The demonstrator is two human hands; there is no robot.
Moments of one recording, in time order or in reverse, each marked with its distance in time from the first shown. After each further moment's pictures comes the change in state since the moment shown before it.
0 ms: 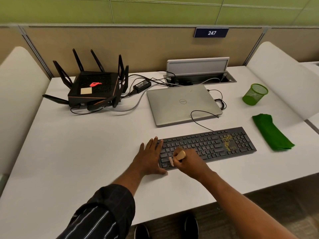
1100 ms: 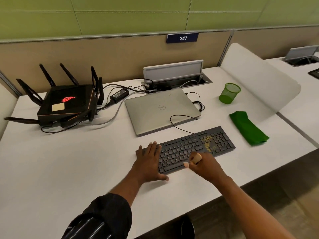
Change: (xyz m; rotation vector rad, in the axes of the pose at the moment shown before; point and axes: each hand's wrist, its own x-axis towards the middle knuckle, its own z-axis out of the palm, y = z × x) left_hand 0.034 0.054 -0.010 0.110 0.009 0.108; right_hand -0.036 0.088 -0.061 -0.110 0.112 0.234
